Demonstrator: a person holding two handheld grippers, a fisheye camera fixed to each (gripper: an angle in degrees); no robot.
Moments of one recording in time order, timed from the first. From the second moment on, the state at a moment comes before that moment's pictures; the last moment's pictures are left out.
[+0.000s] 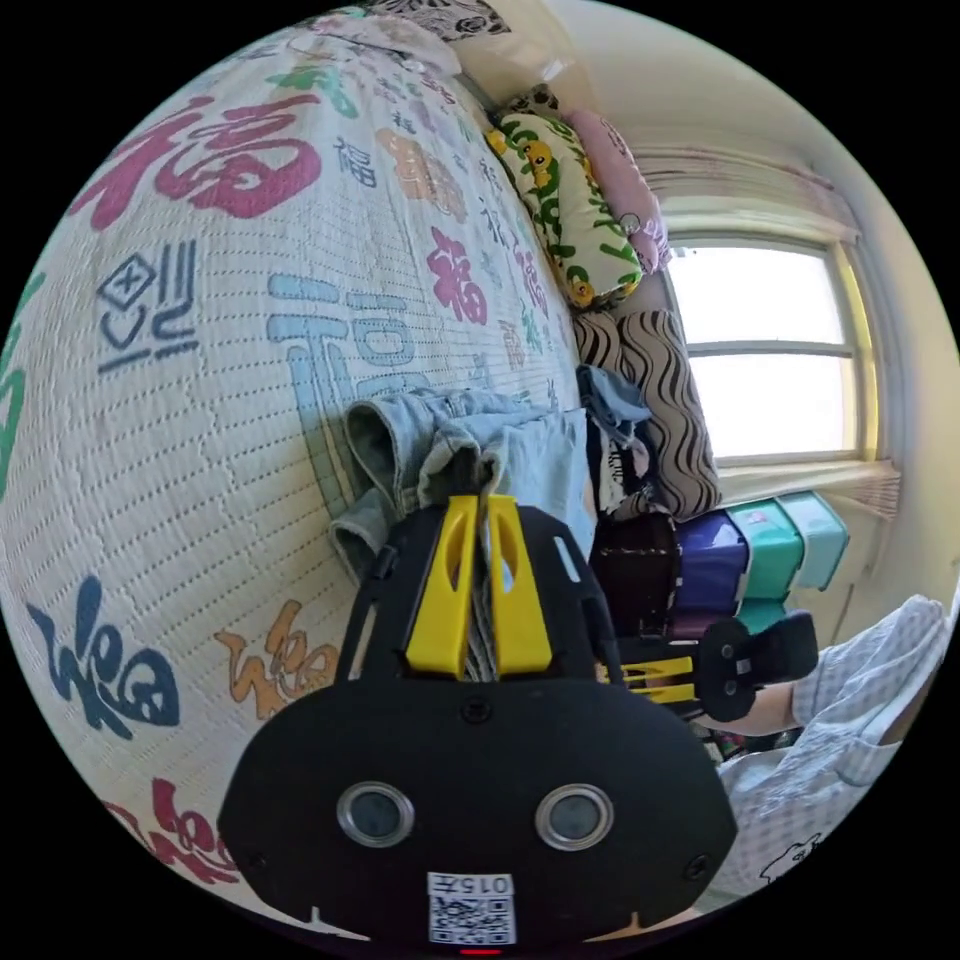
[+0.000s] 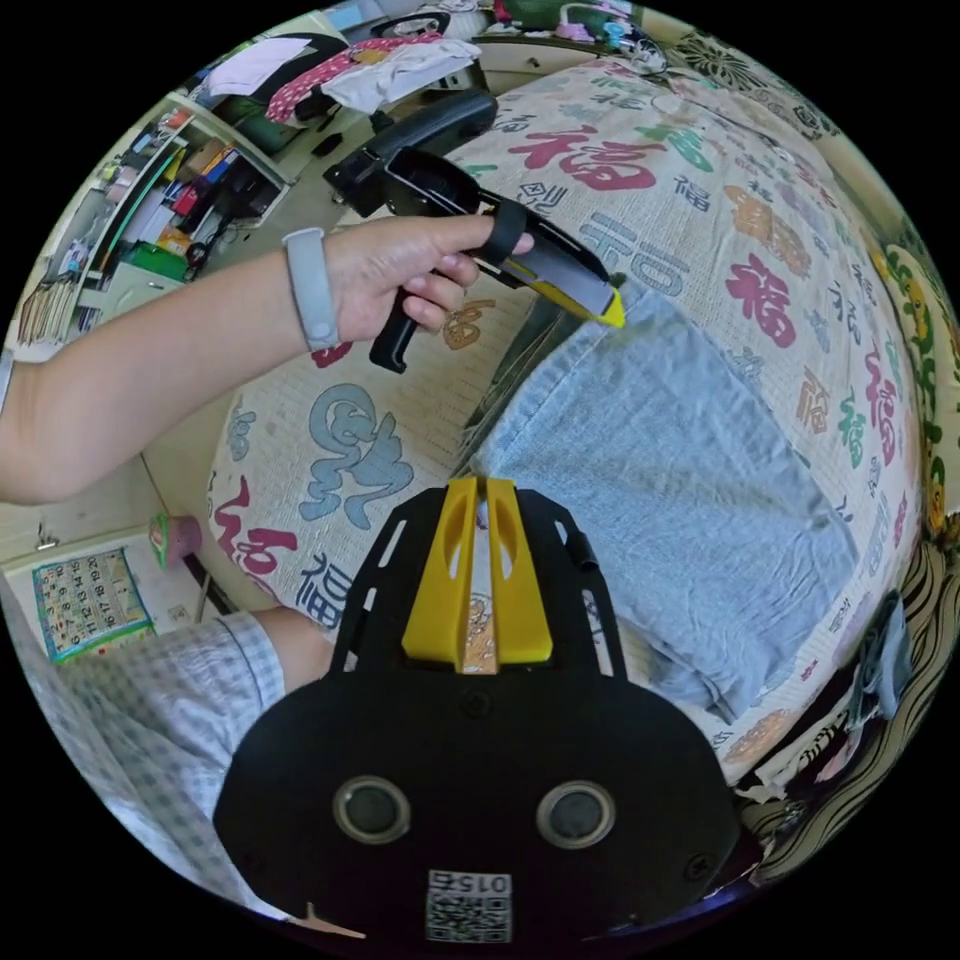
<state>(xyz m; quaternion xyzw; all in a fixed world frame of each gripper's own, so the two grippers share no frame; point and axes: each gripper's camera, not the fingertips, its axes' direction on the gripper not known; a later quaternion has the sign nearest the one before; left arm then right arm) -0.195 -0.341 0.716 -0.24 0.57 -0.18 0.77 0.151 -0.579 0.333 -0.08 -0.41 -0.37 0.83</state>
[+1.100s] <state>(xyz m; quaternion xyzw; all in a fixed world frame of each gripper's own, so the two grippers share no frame) -0.002 -0.341 0.666 -0.33 0.33 0.07 0.88 0.532 -0.568 0.579 -0.21 -0.38 -0.01 0.90</state>
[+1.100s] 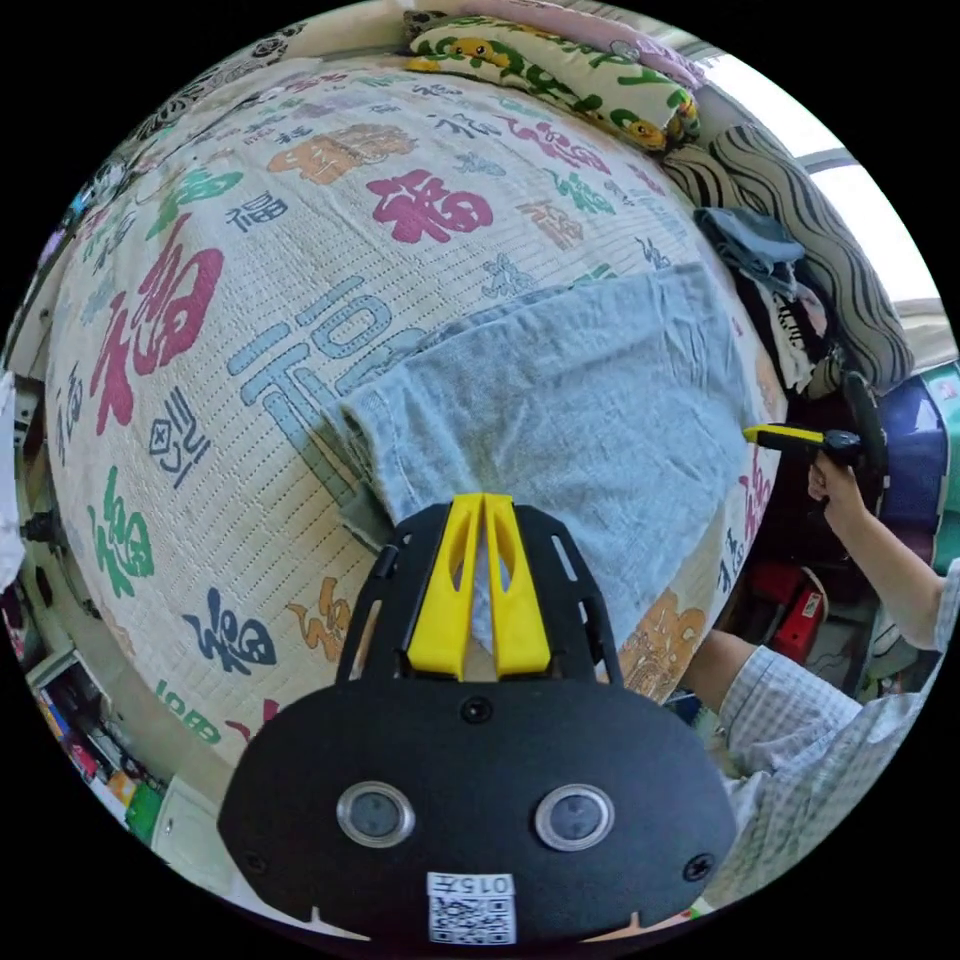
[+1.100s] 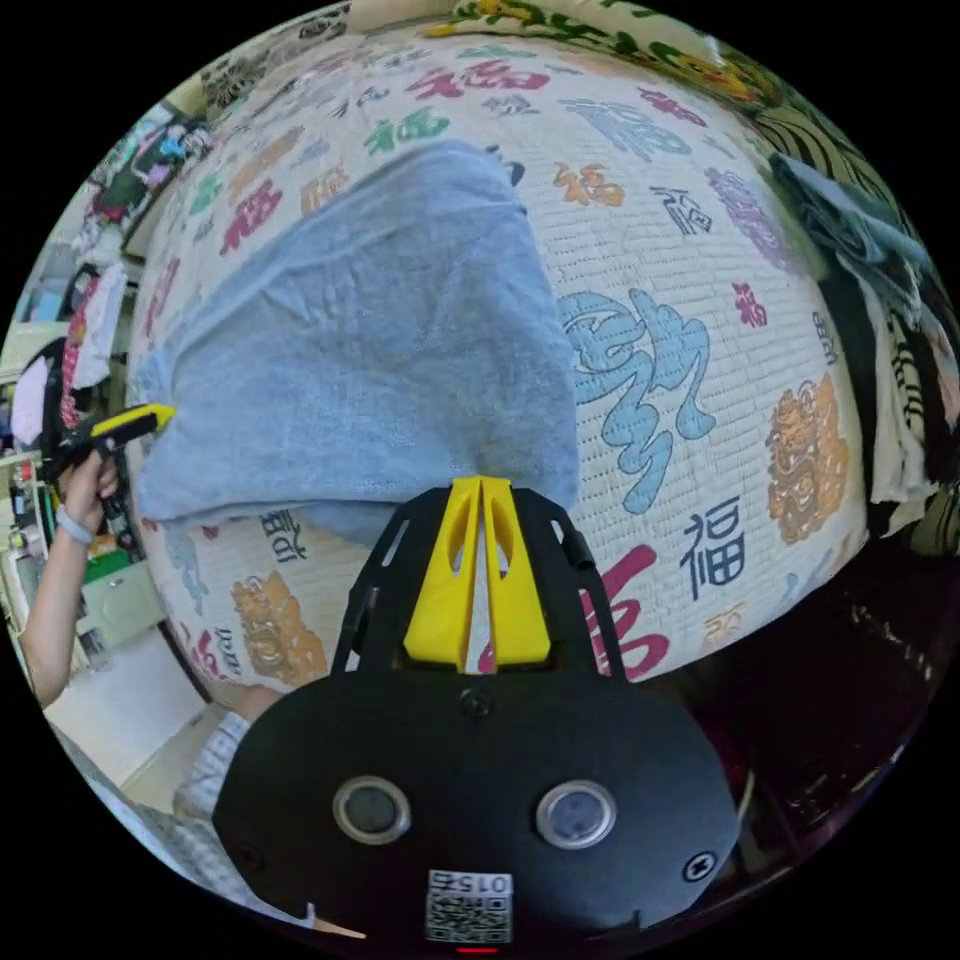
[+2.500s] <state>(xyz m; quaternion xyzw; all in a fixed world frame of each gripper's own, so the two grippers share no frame) 0.440 -0.621 0.692 -0.25 0.68 0.28 0.62 1.004 -0.424 0.587 -0.03 -0.51 0.26 0.82</state>
